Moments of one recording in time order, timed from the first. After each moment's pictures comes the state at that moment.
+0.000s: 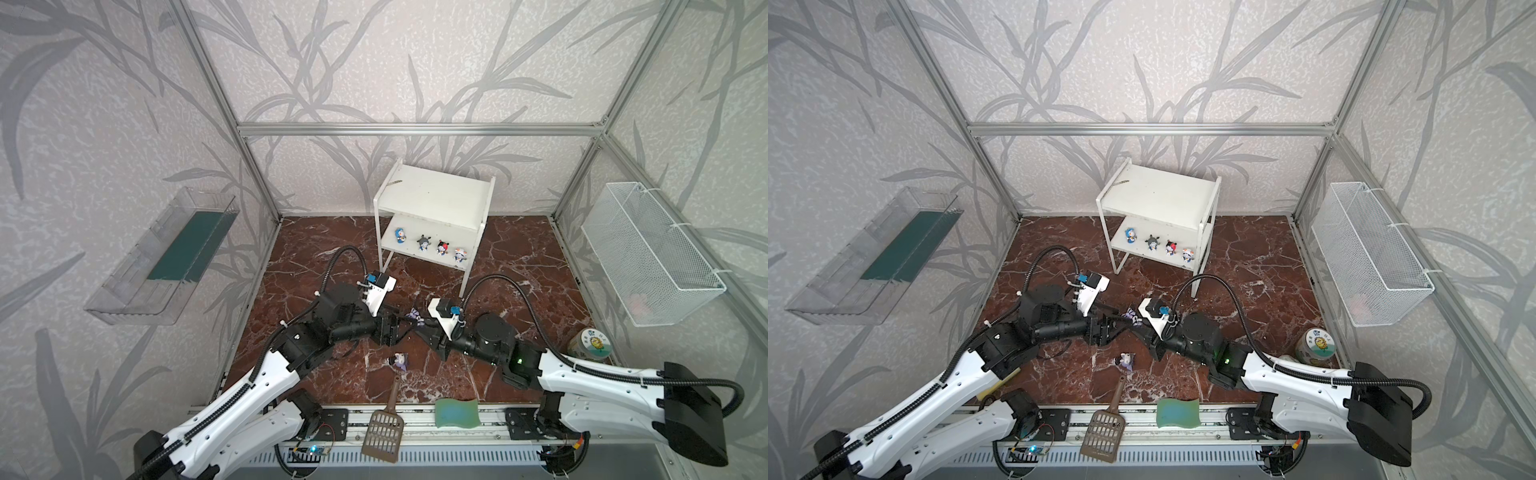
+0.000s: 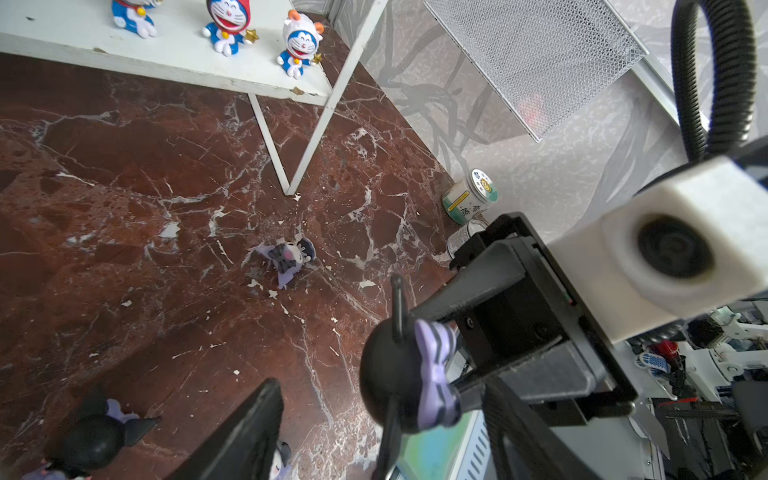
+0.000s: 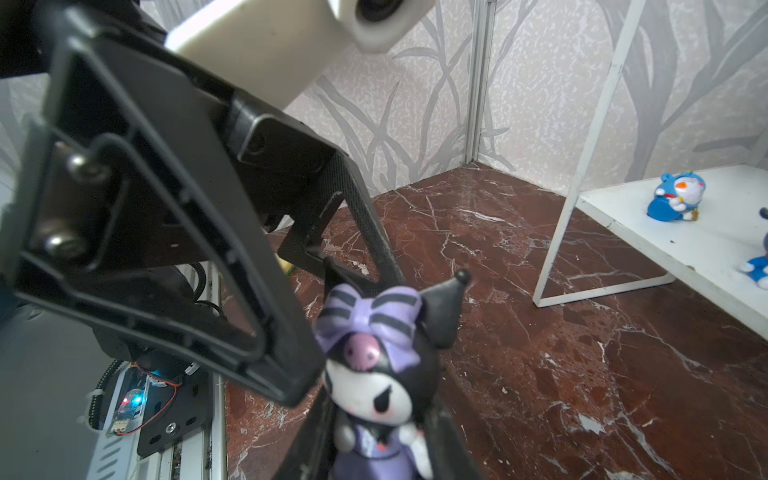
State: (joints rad) left arm -0.70 0.85 0.76 -0.37 0.43 -0.43; right arm 1.06 1.09 0.51 0.44 -0.05 0.09
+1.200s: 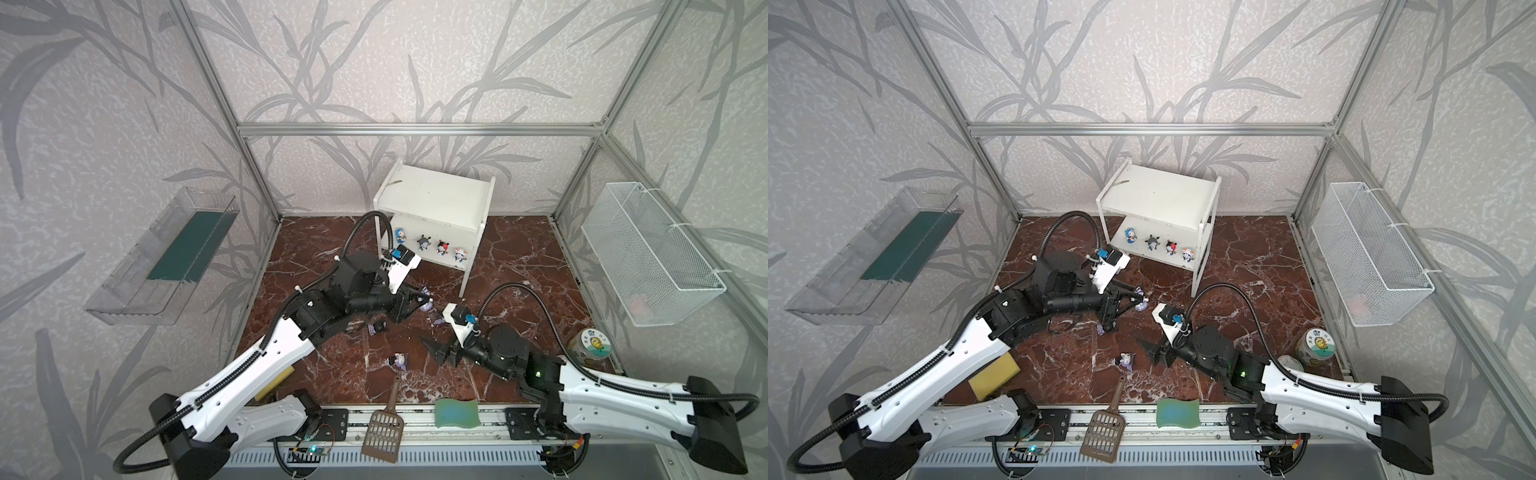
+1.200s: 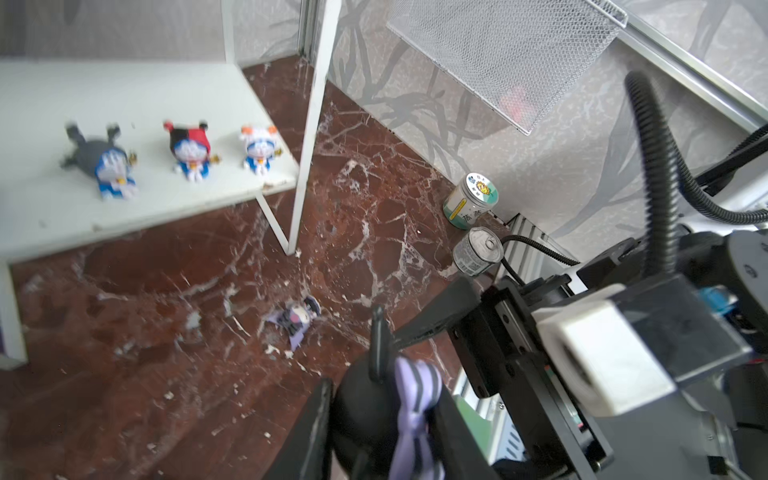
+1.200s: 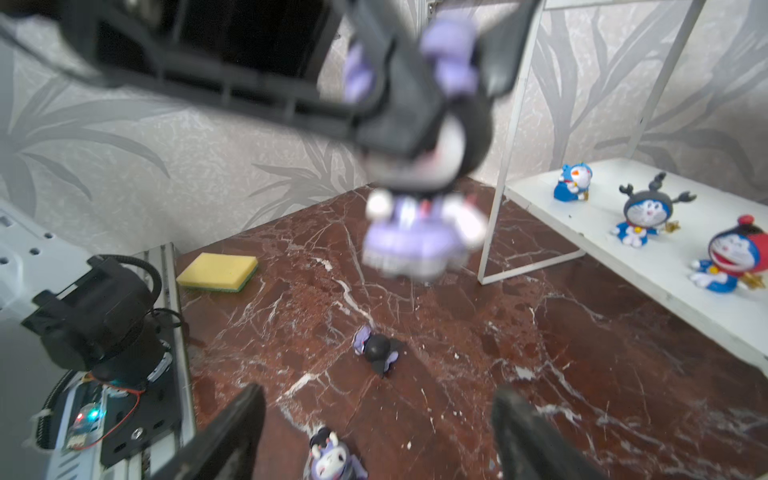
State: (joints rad) left arm -0.76 1.14 1.24 -0.59 0.36 -0.16; right arm 1.14 0.84 0.43 0.26 0.18 0.11
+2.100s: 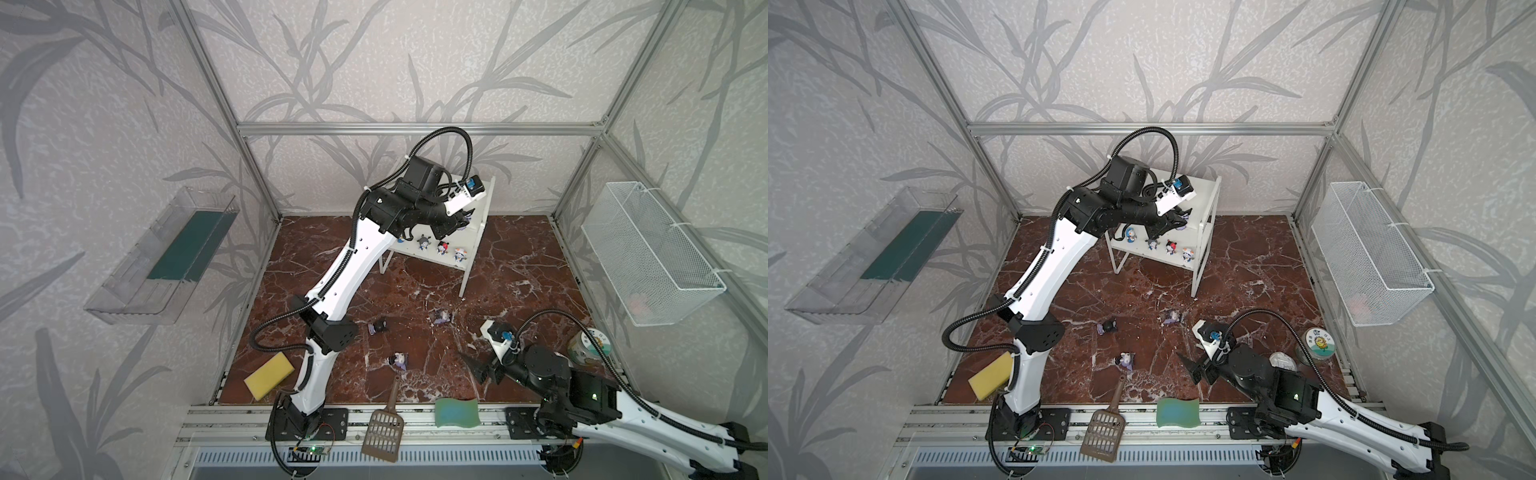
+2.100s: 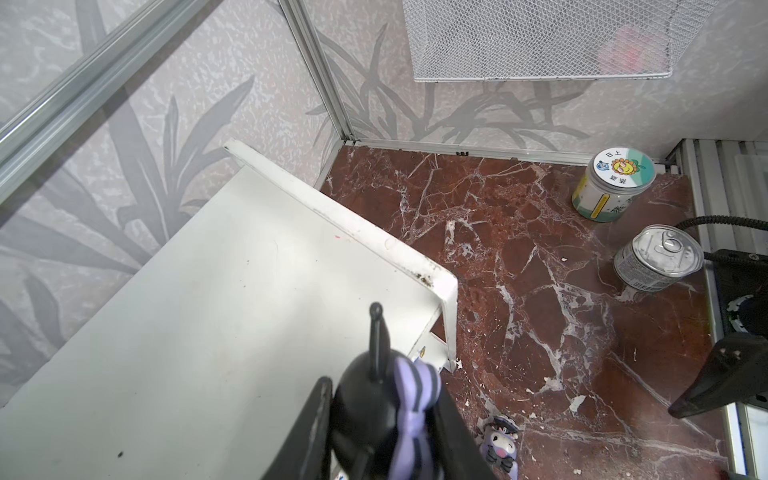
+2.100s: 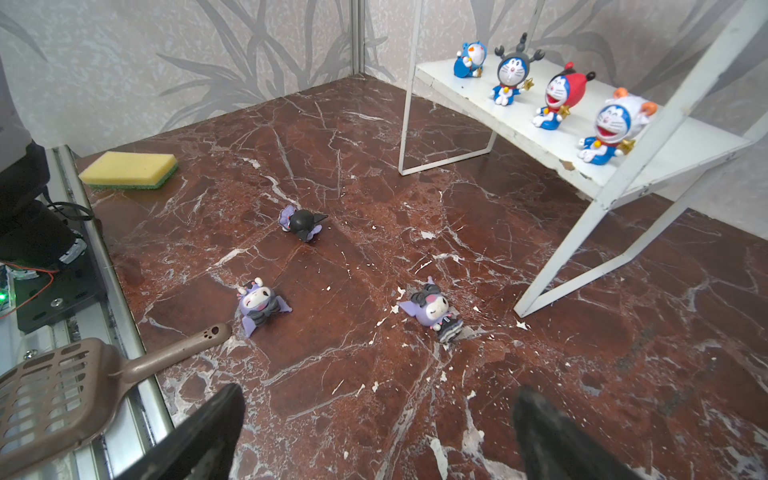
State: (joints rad) left arm -0.71 2.11 2.67 -1.14 0.31 0.50; right arm 1.14 0.35 0.37 -0.37 0.34 0.11
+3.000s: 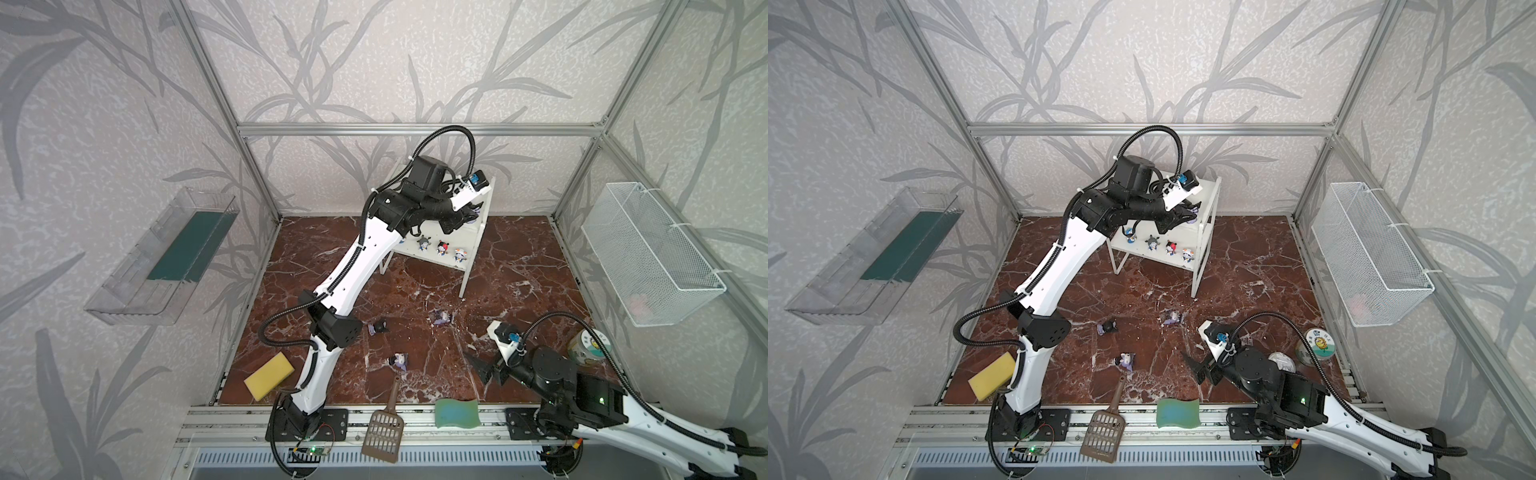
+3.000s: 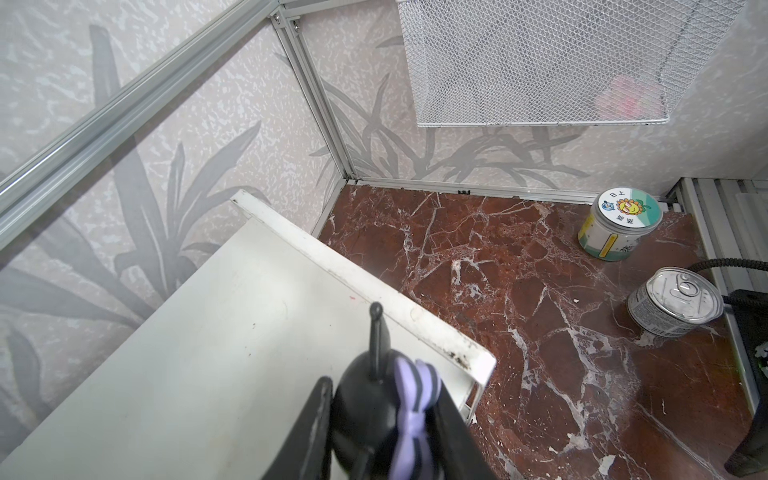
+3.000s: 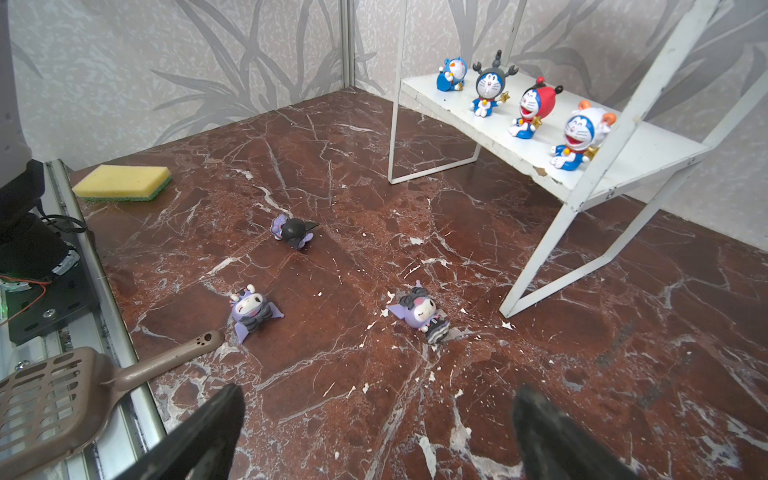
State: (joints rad) left arm -0.69 2.17 2.67 -0.98 0.37 0.46; right arm 1.14 0.30 0.36 -0.40 0.36 0.11
